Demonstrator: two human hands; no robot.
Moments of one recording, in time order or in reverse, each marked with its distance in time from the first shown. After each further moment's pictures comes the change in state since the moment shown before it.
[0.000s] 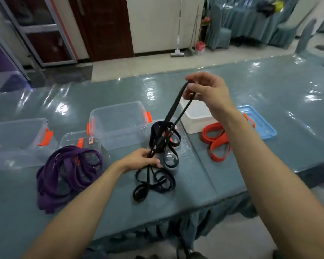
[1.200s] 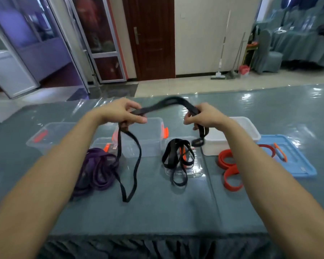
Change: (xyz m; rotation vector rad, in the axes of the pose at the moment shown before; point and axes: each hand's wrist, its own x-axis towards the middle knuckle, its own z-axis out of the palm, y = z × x) left_hand -0.082 0.175 -0.123 0.287 0.481 0.081; right_hand 0.062 0.020 -0.025 -0.584 -0.479 0.124
